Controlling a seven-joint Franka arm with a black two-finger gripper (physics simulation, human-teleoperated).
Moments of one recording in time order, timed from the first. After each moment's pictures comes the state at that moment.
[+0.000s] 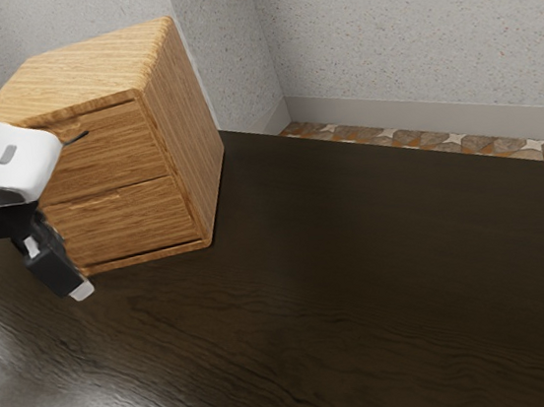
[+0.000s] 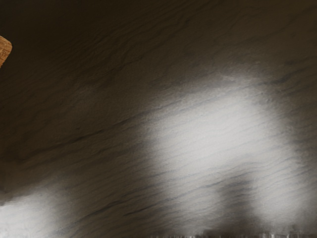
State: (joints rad) arm -0.50 -0.68 0.36 -2.04 0.42 1.61 0.26
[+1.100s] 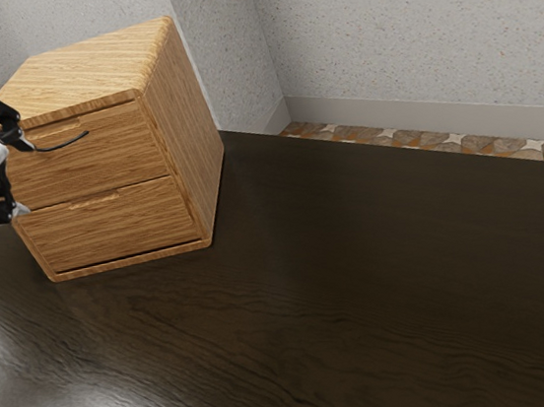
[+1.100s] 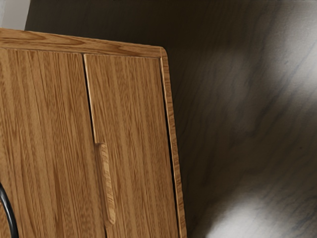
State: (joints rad) arm -0.78 -0.70 0.77 -1.92 0.92 1.84 0.97
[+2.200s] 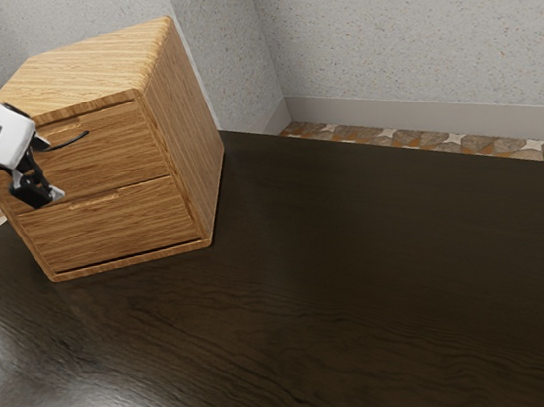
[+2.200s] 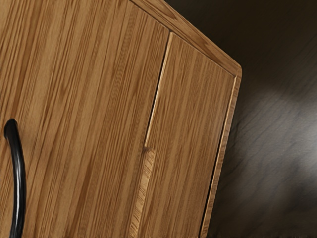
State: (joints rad) arm -1.06 -0.72 1.12 -1.80 0.99 2.00 0.70
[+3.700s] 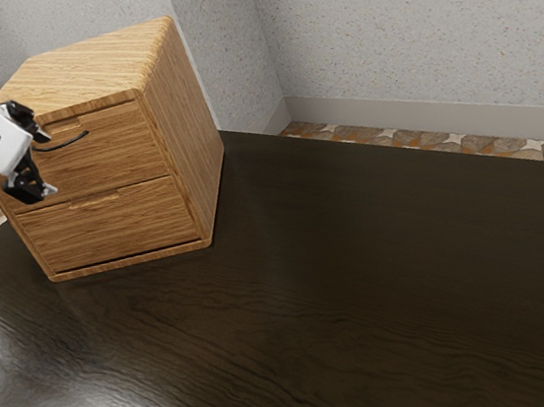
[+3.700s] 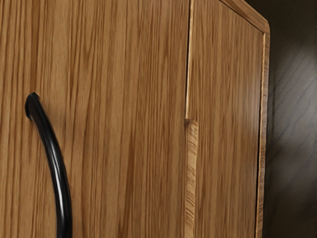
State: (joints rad) arm -1.20 -0.81 1.23 -1.72 1.14 2.00 0.89
